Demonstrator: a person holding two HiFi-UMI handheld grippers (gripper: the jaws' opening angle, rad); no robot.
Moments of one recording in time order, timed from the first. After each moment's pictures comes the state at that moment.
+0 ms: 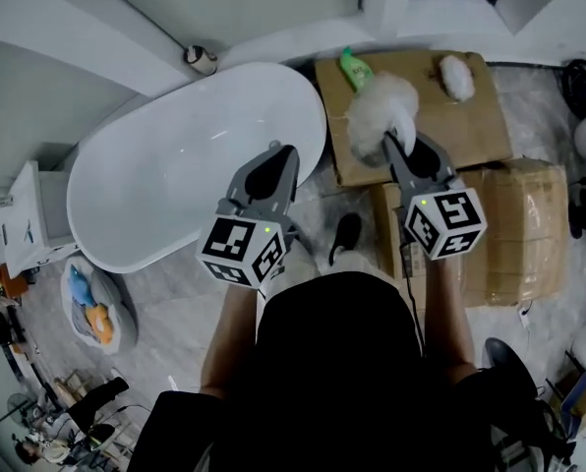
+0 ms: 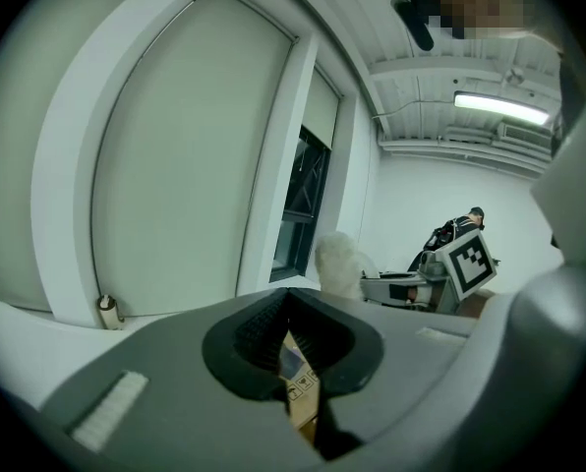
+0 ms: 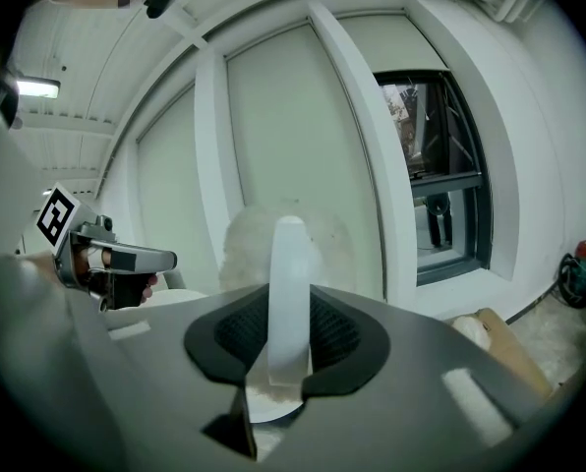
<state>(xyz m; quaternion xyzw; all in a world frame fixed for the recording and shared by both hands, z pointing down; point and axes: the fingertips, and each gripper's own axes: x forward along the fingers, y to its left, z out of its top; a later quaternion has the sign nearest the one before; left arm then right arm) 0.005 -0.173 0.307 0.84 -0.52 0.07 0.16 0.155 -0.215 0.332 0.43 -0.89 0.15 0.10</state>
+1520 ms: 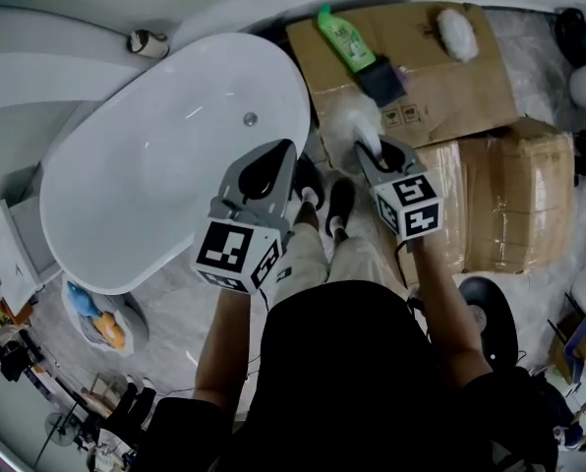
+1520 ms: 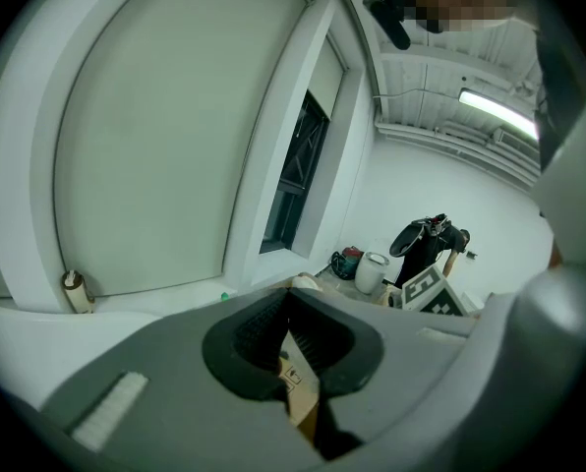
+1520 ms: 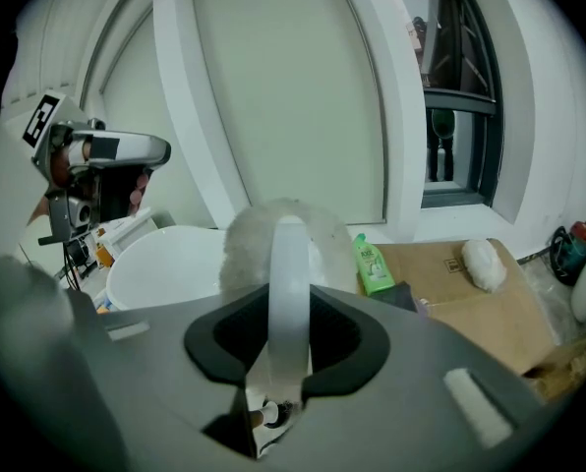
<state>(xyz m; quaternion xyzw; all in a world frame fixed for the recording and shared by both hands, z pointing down) 0.001 -0.253 0.410 0.86 -0.44 0.12 0.21 0.118 -0.250 0.540 0.40 -0.83 0.26 0.28</state>
